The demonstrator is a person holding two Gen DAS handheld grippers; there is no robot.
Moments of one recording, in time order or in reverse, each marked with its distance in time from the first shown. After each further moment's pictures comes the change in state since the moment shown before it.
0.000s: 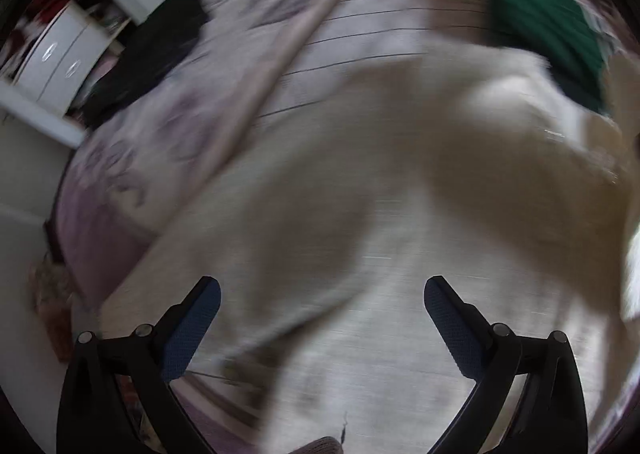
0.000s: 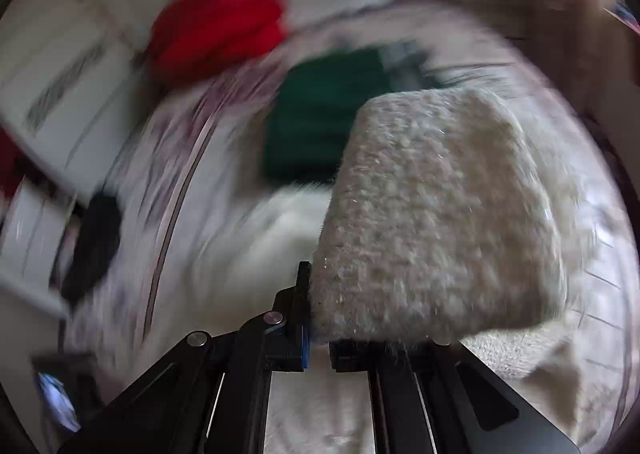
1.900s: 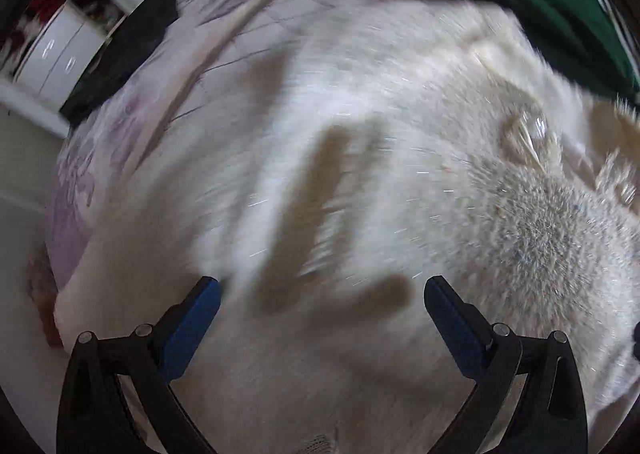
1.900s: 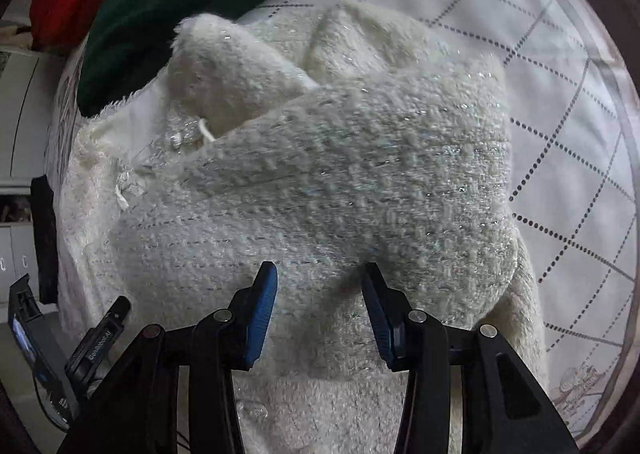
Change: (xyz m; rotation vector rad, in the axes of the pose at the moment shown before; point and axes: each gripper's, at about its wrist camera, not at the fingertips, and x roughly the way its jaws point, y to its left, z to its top) left arm 0.028 -0.111 -0.011 -0.056 0.004 -0.005; right arm 0.091 -0.139 -0.065 0.314 0.410 -0.082
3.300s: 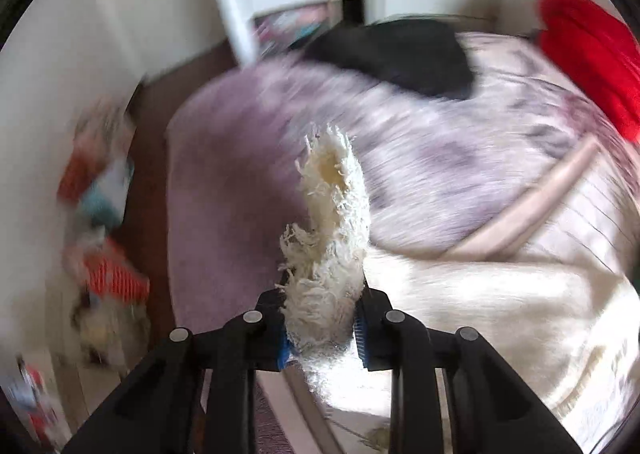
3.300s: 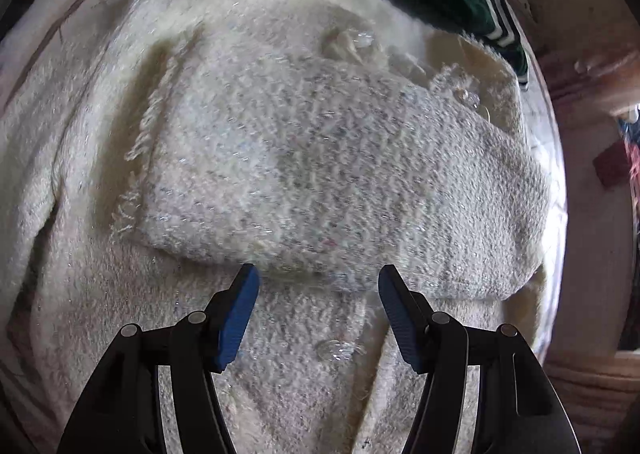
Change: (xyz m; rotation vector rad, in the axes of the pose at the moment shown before) left arm -0.051 0.334 -0.037 -0.586 -0.217 0.148; right arm 0.063 0.285 -0.178 -0.466 -0.100 -0.532
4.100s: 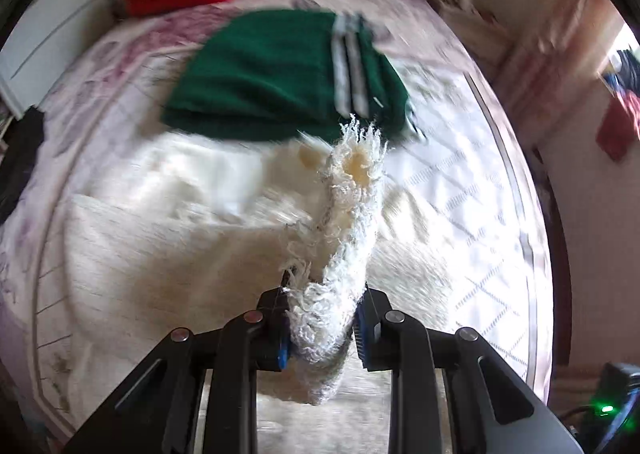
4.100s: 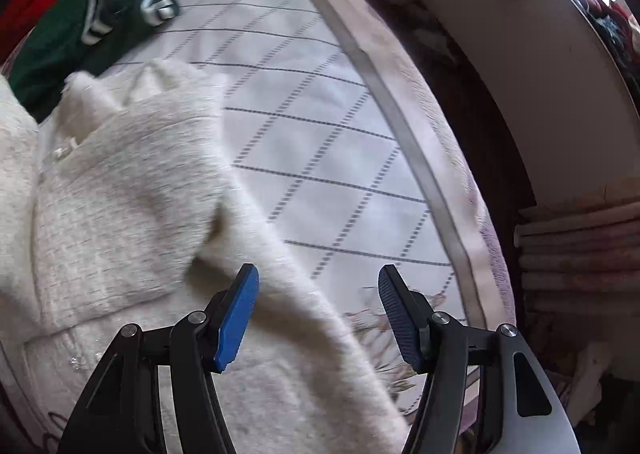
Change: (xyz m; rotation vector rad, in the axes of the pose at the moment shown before) left arm -0.187 -0.428 -0.232 0.856 0.130 -0.640; right arm 0.042 -0.380 -0.117 0.624 0.094 0.051
